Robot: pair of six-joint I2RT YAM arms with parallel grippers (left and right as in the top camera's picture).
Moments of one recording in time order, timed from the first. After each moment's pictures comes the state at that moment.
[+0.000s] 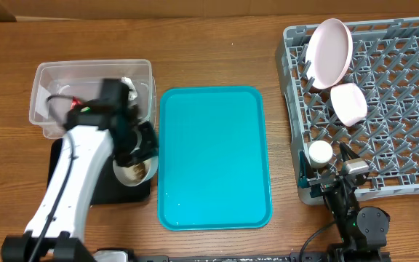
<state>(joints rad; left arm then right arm) -0.01 1.46 1.12 -1.11 0.38 -0.43 0.05 0.01 0.02 -0.02 -0.17 0.06</state>
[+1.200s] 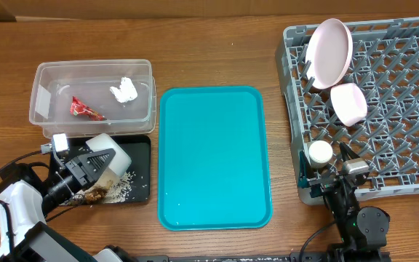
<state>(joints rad) 0.79 1.43 0.77 -1.09 1.34 0.50 0.05 0.01 0.02 -0.02 -0.17 0.06</state>
